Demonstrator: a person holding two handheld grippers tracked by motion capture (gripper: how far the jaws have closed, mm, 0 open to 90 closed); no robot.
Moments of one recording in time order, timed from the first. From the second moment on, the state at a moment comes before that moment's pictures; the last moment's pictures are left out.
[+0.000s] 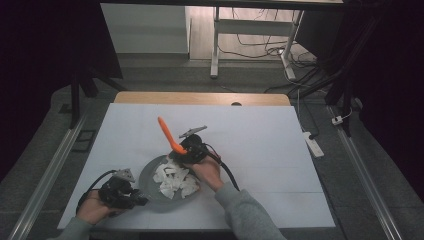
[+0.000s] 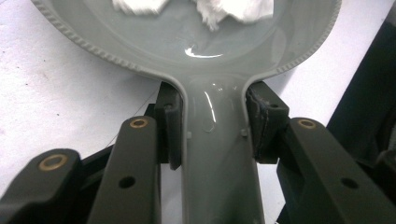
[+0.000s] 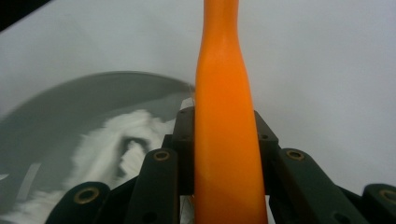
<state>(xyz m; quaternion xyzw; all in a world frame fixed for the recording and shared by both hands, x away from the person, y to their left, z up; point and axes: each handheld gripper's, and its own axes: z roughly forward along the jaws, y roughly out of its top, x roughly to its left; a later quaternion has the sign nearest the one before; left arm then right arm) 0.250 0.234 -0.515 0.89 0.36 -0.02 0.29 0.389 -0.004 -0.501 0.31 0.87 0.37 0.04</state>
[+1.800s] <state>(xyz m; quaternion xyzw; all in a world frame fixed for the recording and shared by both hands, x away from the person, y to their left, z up) 0.249 0.240 -0.518 0.88 0.38 0.00 0.29 0.365 -0.003 -0.488 0.30 0.85 0.43 0.03</state>
